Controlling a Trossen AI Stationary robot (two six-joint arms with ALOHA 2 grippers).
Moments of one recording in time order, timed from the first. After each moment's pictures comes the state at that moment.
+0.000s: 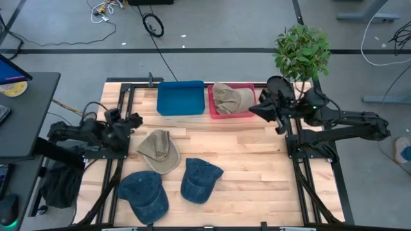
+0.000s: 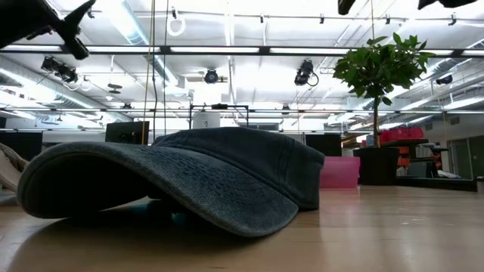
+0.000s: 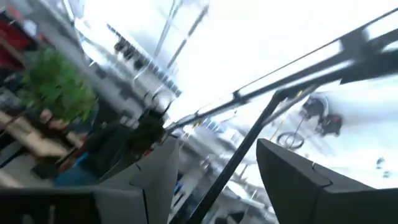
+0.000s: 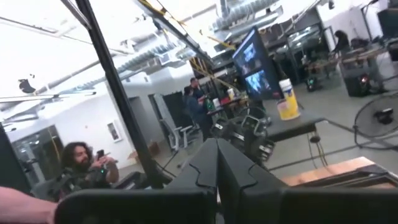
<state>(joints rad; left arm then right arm) -0.16 0.03 0.03 0.72 -0.24 -0.70 -0.15 0.77 0.74 0.32 -0.25 0.43</state>
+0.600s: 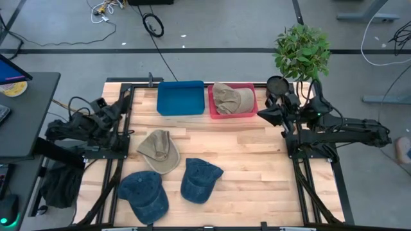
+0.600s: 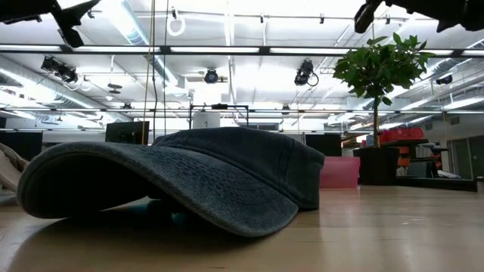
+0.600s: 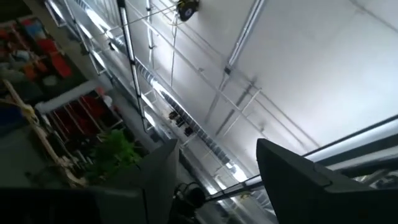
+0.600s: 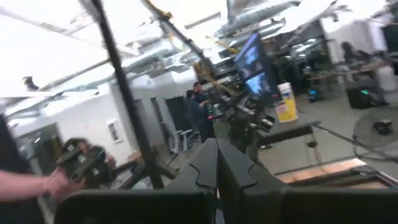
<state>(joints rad) -0.16 0.10 0.20 0.73 -0.62 -0.60 -0.18 0.59 0.52 0.39 -0.30 0.40</state>
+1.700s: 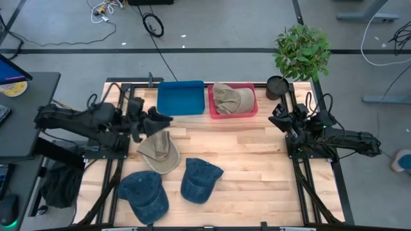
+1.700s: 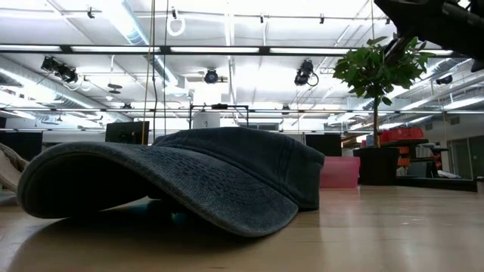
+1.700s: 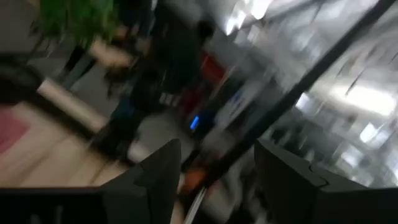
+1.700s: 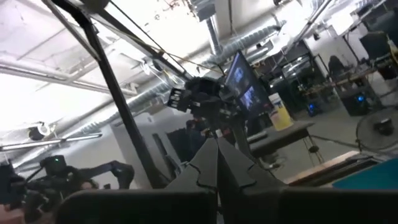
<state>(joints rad) -0.20 0.84 0.90 0.09 -0.20 -0.72 -0.19 0.17 0.16 0.45 -0.20 0.57</state>
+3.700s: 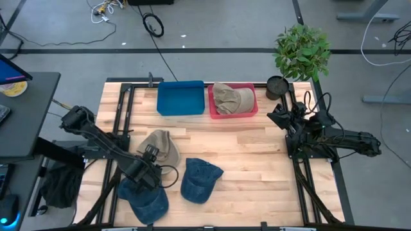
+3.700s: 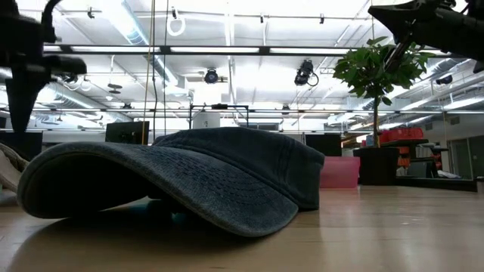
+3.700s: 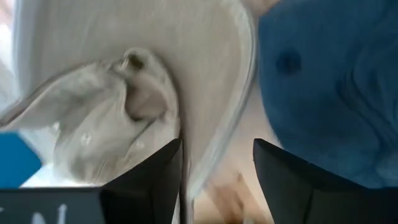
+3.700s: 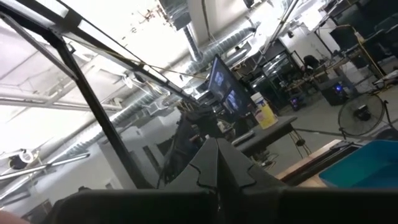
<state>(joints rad) -0.67 1.50 0.94 -1.10 -0.26 -0.17 -0.19 0.17 0.16 0.42 -0.10 0.65</state>
